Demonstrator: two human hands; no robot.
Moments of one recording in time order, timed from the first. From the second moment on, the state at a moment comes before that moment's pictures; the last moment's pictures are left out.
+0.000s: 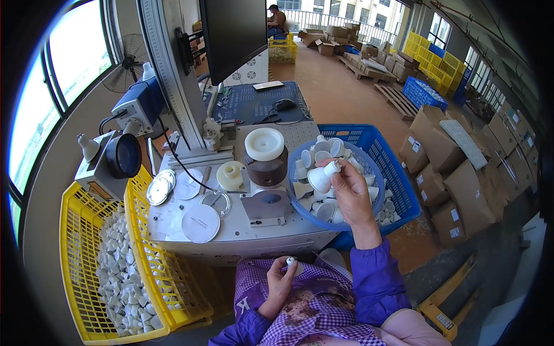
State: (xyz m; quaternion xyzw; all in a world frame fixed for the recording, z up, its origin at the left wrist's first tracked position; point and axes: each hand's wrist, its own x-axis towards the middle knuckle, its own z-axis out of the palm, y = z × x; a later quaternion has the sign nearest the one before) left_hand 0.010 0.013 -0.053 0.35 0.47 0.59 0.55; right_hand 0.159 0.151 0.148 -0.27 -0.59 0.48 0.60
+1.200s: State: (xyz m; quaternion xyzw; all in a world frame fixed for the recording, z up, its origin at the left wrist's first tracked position) left_hand -0.072 -0.003 0.066 0.52 0.52 0.67 0.12; right_hand 0.087 0.079 0.109 -0.29 -0.59 0.59 0.46
